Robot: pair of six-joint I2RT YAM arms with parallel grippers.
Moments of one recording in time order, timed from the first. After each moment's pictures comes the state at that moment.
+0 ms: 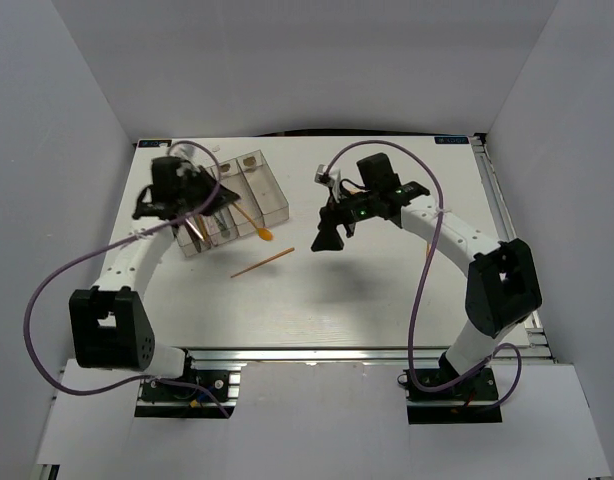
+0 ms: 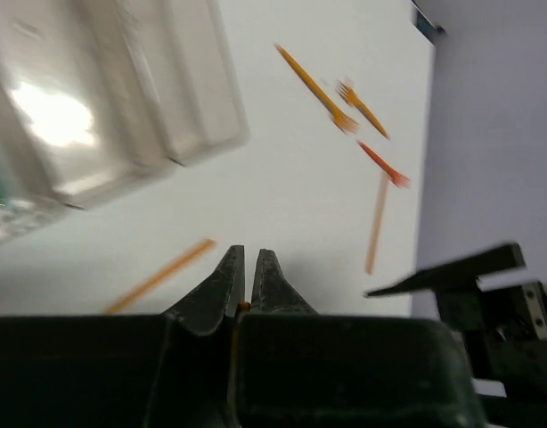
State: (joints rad) left arm -0.12 1.40 1.02 -0.17 0.45 -0.74; right arm 0.56 1.68 1.34 -0.45 -0.88 -0.26
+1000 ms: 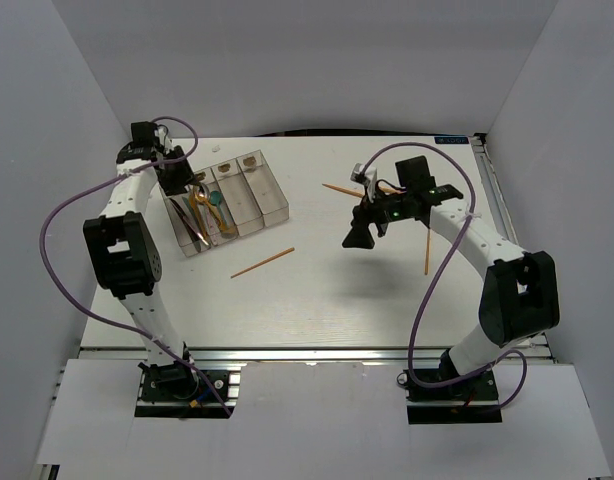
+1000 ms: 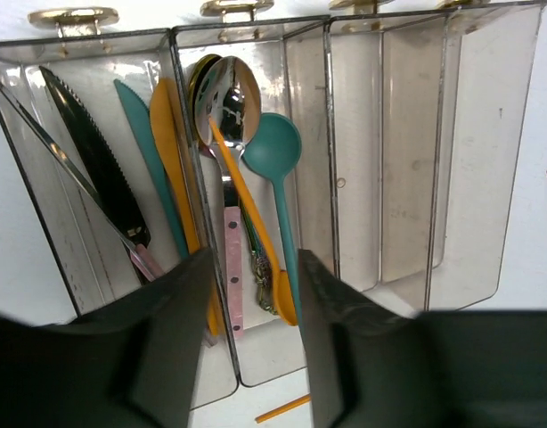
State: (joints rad) left arm 0.15 1.97 1.72 -0.67 0.22 -0.30; right arm 0.35 1.58 1.22 -0.53 -0.89 -0.42
